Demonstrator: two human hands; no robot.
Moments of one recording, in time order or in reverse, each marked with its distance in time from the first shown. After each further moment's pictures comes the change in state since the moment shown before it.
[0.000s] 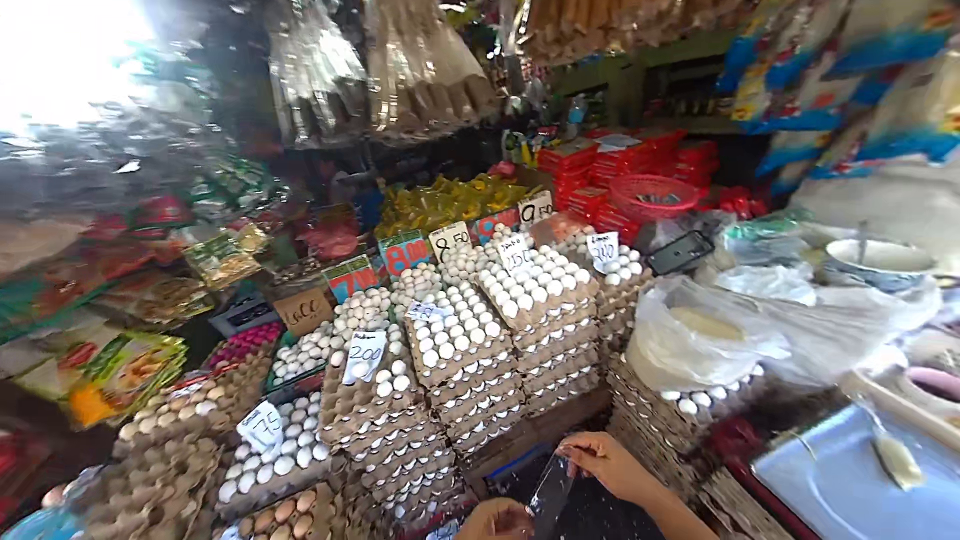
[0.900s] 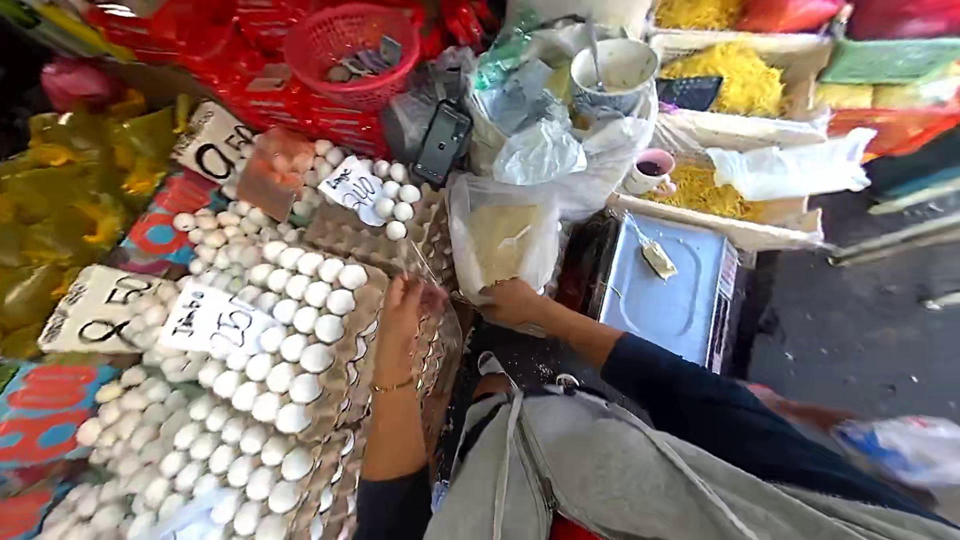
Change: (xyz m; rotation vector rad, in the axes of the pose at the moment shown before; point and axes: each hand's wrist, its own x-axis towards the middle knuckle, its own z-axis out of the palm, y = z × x) left_hand 0.488 0.218 0.024 -0.078 -0.082 0.069; right_hand 0.112 0.157 -0.285 -0.503 0.206 0.562
